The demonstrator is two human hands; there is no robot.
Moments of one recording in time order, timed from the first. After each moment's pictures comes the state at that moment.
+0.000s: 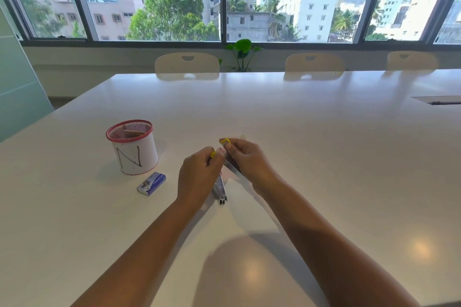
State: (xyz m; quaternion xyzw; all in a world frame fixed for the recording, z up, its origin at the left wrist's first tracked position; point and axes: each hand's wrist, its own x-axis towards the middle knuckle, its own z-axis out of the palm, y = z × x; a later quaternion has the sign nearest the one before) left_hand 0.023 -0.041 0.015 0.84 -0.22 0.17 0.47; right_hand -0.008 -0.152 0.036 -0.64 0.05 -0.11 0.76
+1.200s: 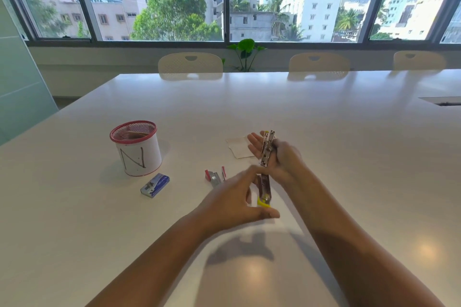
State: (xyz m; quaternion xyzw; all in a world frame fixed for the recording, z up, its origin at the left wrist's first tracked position) left_hand -0.020 -0.049 0.019 0.83 -0.42 -0.05 0.35; right_hand 0.001 -0.201 0.043 -0.33 0.15 -0.10 0.92
